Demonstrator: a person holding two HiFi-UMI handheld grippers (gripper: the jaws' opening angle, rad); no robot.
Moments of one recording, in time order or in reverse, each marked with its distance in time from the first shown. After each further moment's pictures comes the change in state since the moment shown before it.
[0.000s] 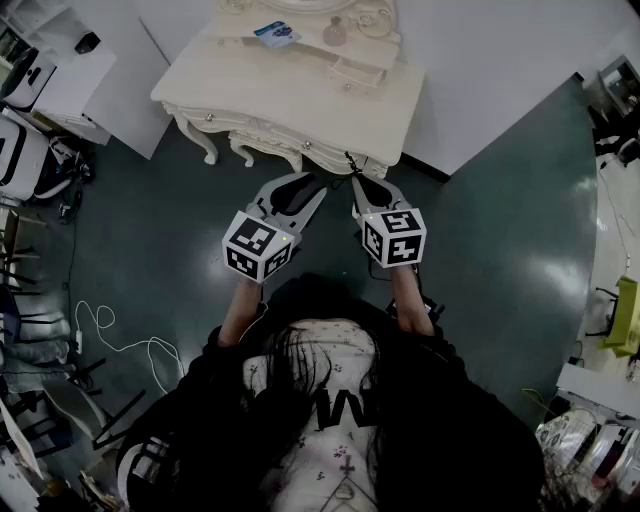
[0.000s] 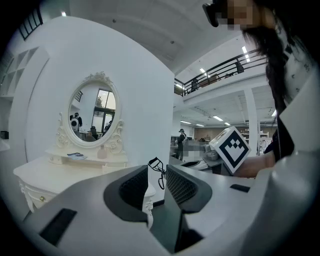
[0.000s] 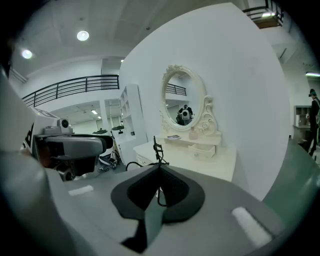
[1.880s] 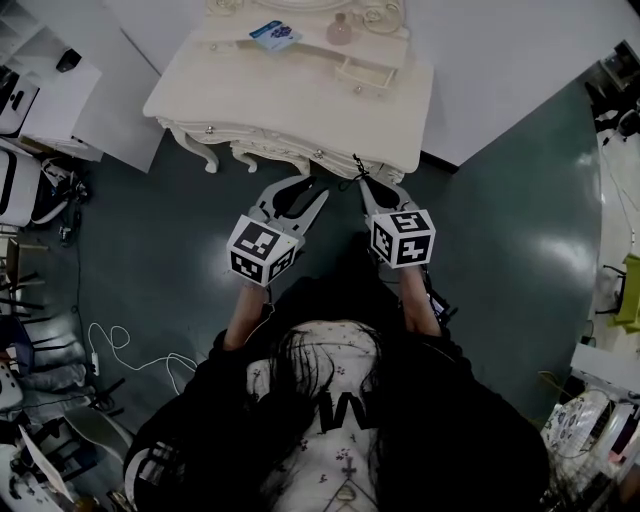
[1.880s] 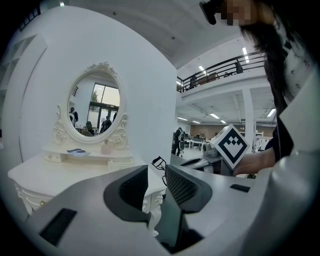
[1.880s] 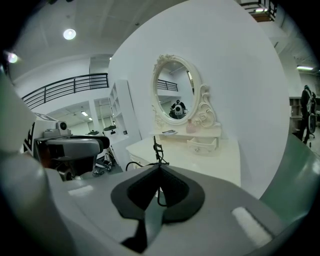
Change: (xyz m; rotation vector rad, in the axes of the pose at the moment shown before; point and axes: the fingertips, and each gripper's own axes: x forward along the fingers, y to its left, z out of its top) left arm 0.011 0.079 -0.020 0.000 0.056 -0.056; right arm 0.069 -0.002 -0.009 0.089 0.041 -0.065
